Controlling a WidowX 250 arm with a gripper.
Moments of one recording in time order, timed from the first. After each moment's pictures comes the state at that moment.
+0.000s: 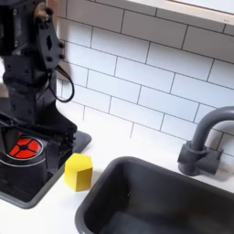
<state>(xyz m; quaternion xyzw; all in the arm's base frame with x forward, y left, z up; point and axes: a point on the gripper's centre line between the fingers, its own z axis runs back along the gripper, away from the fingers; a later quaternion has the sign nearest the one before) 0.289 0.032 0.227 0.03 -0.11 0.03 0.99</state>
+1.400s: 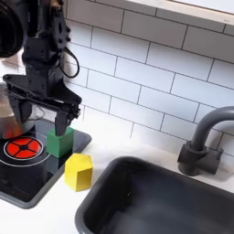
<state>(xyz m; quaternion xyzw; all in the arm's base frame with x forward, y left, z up) 0.357 0.055 0.219 0.03 -0.13 0.04 0.99</state>
